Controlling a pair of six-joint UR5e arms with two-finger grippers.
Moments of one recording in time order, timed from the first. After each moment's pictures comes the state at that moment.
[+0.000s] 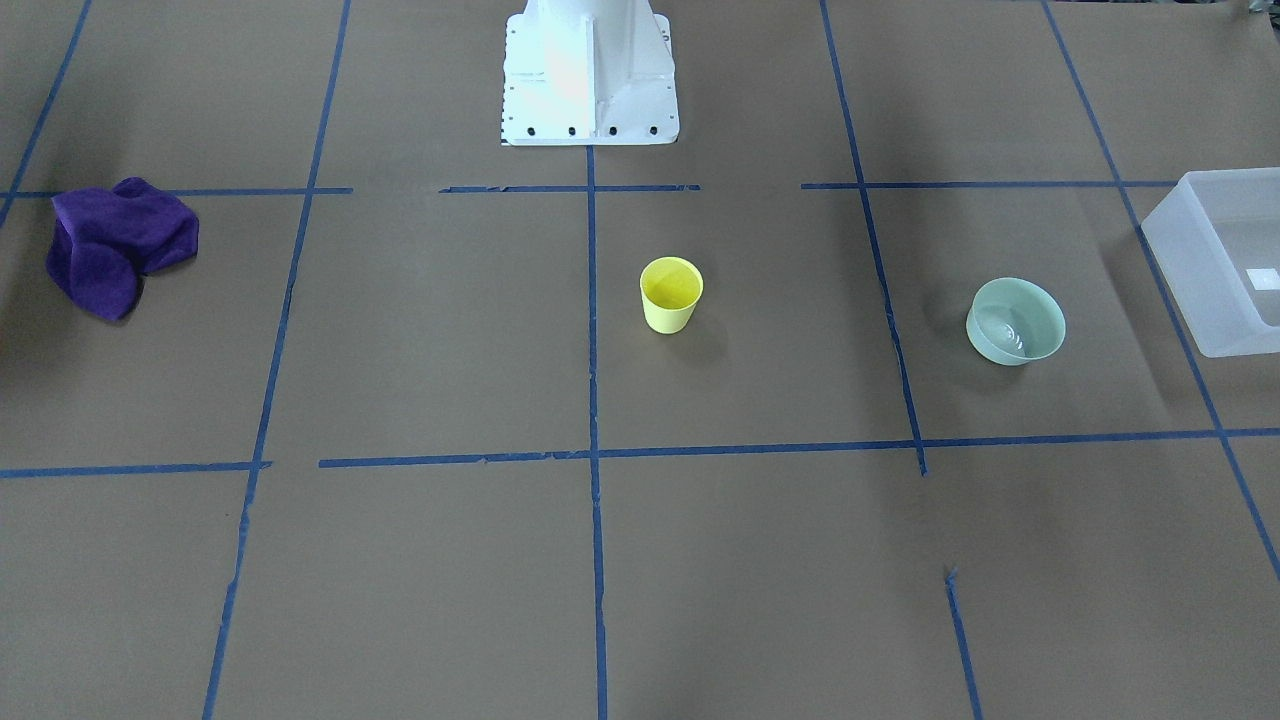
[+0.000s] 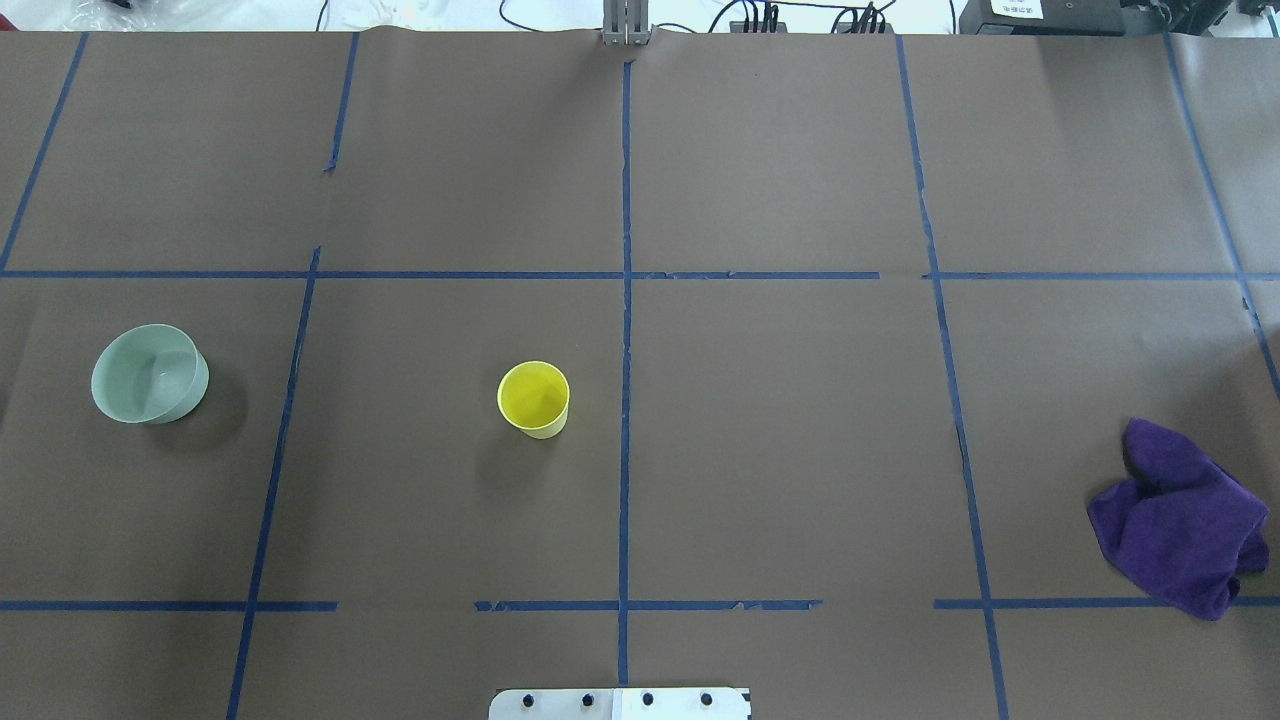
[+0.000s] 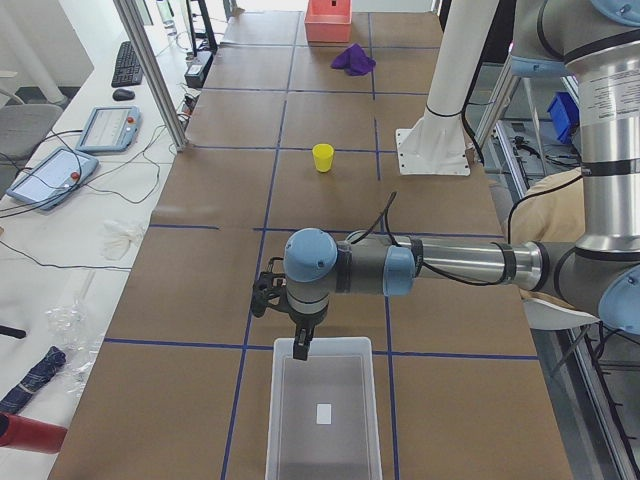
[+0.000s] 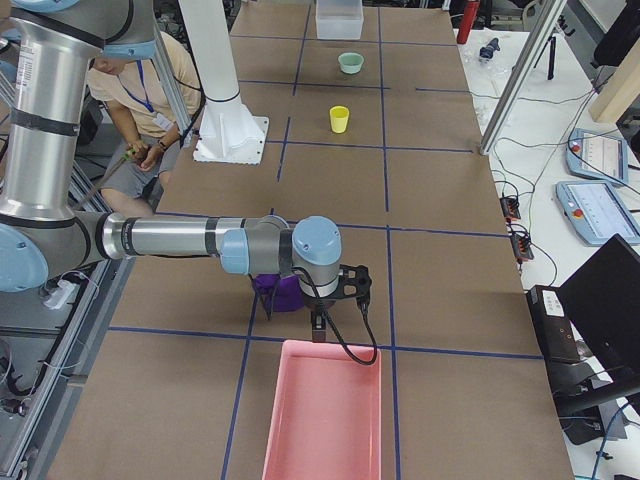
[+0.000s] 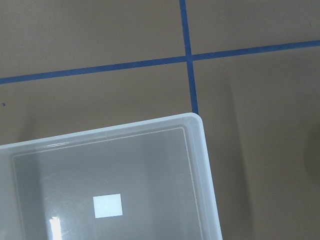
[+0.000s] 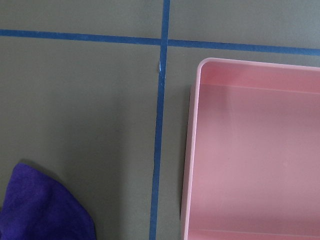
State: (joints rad) left arm -1.64 -1.39 -1.81 -1.55 -2.35 0.16; right arm 1.57 -1.82 1.86 -1.57 2.31 -0.01
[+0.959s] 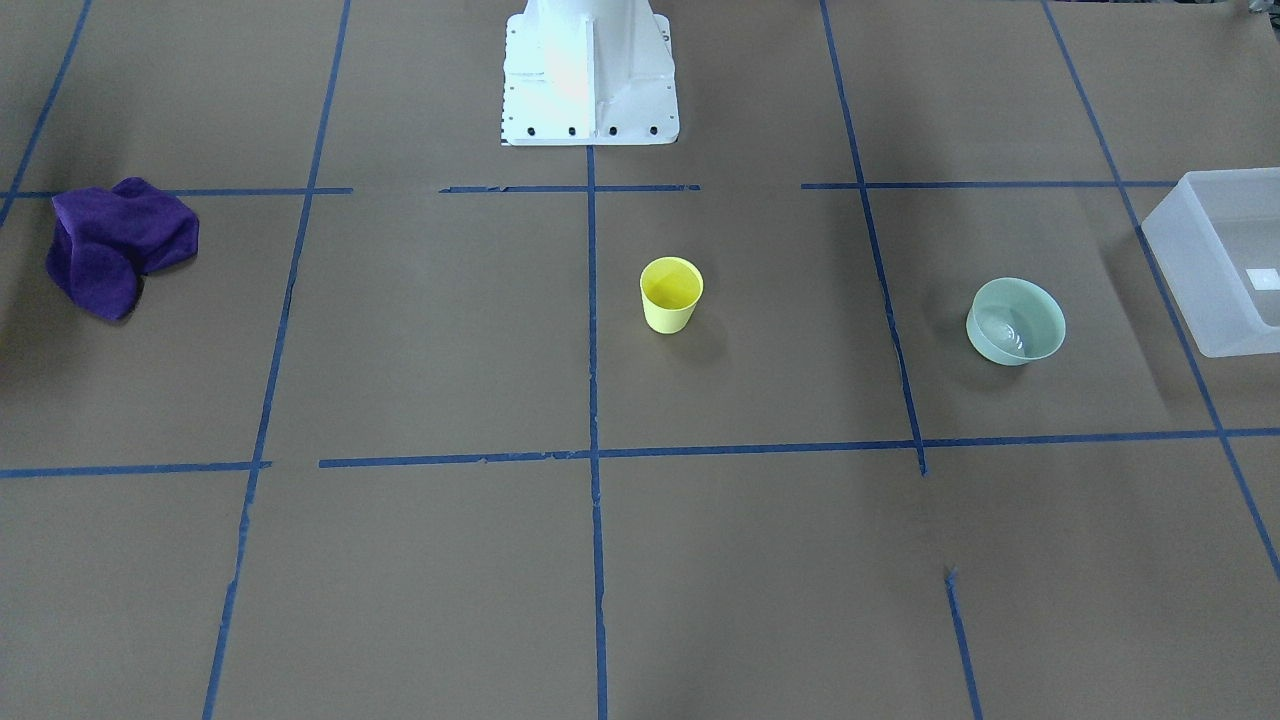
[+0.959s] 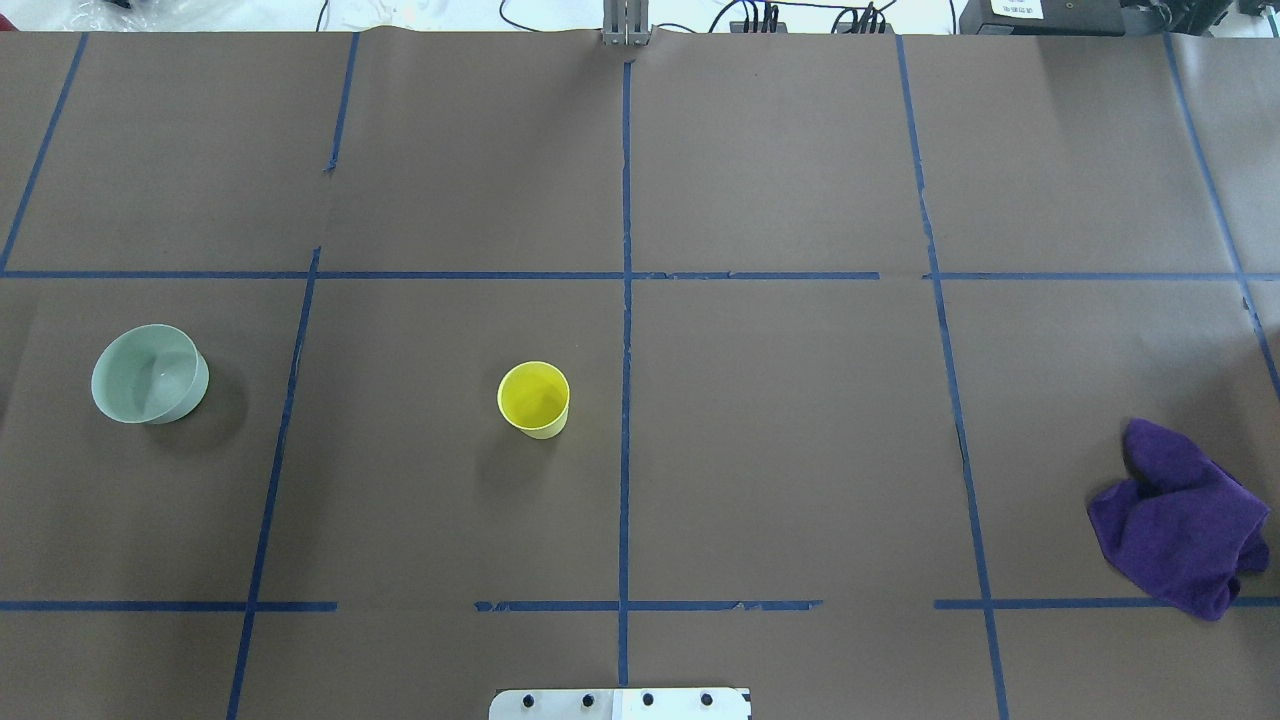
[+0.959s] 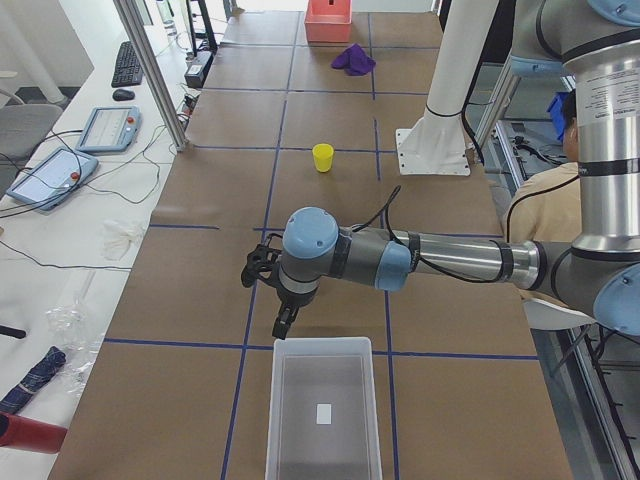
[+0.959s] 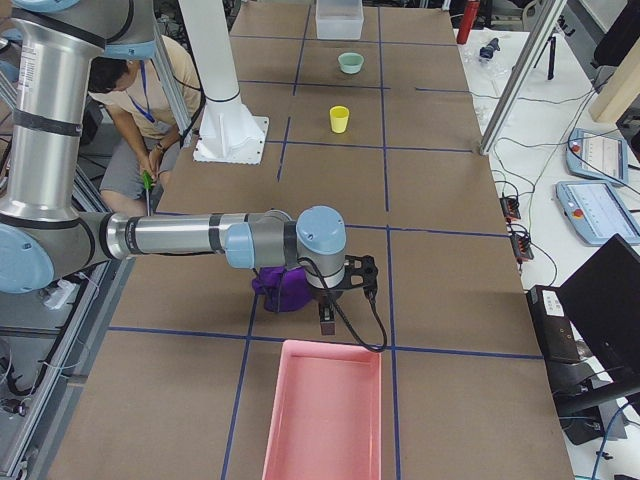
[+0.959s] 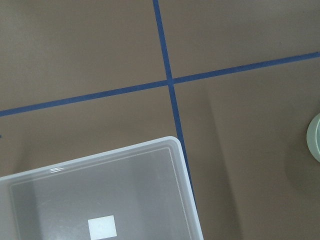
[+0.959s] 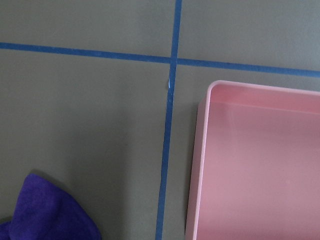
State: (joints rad) left arm -1.58 -1.41 -1.83 -1.79 -2.35 0.16; right arm 1.56 -1.79 1.87 -1.52 2.31 0.00
